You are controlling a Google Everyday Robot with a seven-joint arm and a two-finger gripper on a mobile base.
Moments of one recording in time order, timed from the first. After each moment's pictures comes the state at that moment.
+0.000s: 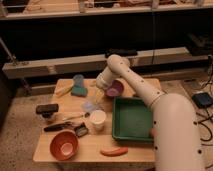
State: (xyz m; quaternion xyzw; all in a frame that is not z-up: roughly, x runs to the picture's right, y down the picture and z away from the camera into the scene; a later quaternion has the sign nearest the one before) arm -0.069 0.023 0.870 -0.36 -0.32 0.05 0.88
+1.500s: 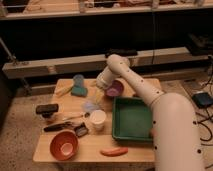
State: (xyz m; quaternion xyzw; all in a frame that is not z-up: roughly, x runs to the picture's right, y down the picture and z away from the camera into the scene) arm -0.071 0.011 0.872 -0.34 -0.29 0.06 0.89
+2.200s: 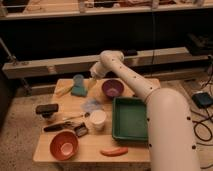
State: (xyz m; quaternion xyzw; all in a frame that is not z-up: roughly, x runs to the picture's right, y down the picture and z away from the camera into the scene) arm -0.093 -0.074 0.909 -0.21 -0.25 0.17 0.93
